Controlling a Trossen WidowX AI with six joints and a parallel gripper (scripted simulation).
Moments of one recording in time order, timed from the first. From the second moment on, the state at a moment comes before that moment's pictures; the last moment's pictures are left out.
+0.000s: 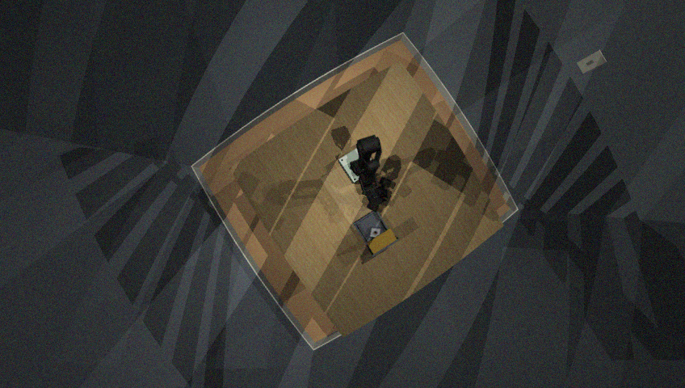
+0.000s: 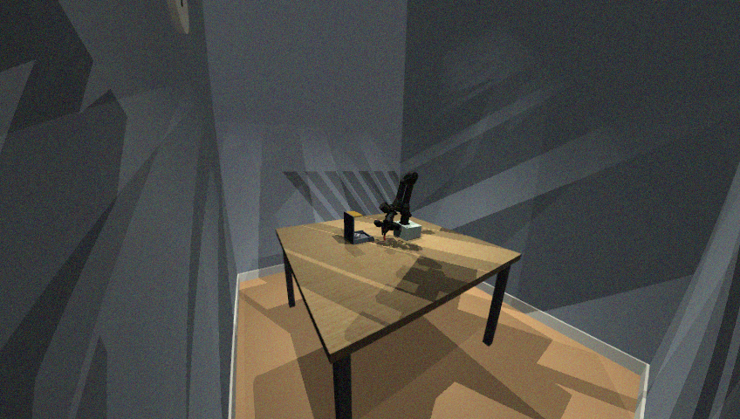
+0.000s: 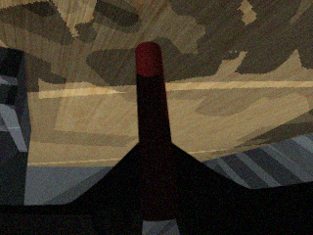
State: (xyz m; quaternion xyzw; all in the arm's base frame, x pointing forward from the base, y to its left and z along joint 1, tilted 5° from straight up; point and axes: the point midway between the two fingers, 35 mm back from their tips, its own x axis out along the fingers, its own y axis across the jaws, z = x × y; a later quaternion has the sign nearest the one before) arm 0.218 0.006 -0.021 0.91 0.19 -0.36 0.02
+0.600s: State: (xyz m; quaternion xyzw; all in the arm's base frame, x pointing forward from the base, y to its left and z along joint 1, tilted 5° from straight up) arm 0.220 0.005 -0.008 0.92 0.19 -0.35 0.02
